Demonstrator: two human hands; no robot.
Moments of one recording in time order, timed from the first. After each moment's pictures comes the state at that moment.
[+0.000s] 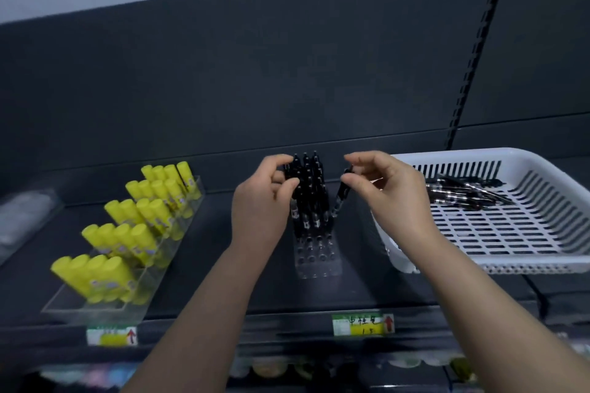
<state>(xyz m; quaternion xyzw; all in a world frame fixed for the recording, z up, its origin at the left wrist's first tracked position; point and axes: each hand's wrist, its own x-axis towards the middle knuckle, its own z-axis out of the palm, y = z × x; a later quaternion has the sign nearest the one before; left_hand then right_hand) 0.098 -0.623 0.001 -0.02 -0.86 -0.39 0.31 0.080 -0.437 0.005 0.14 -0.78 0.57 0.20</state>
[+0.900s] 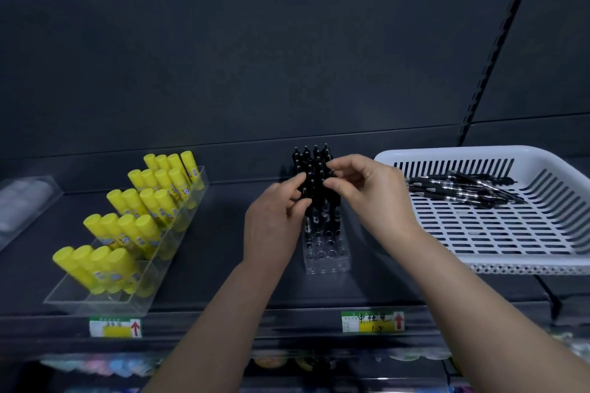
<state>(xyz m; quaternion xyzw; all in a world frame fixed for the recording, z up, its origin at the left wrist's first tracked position) 0.108 -0.629 -0.034 -0.02 -0.90 -0.34 0.29 0.072 -0.473 -0.004 0.17 -0.83 0.49 0.19</state>
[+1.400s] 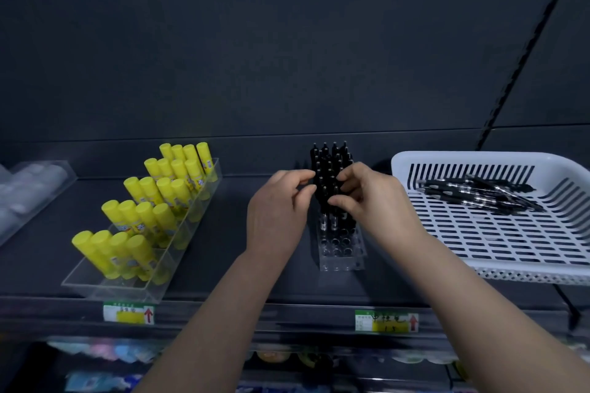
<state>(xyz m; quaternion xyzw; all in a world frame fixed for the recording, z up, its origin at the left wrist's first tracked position) 0.110 -0.647 -0.023 -0.03 -0.89 -0.34 0.32 0.072 -0.489 -0.015 0.18 -0.91 0.36 0.11</state>
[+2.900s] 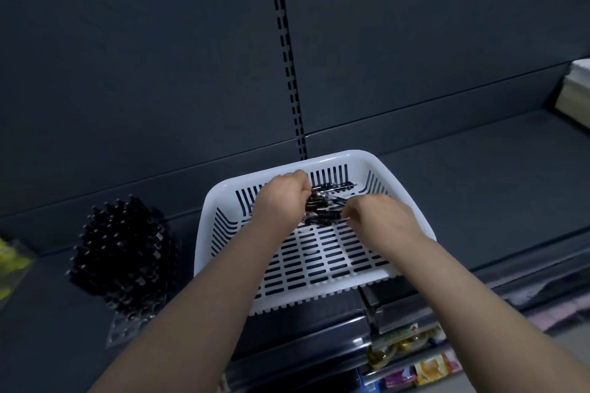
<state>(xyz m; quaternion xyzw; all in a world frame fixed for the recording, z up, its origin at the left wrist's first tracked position) -0.038 -0.350 -0.048 -0.18 -0.97 -0.17 0.08 0.025 -0.178 -0.055 0.01 -0.99 0.14 0.04</state>
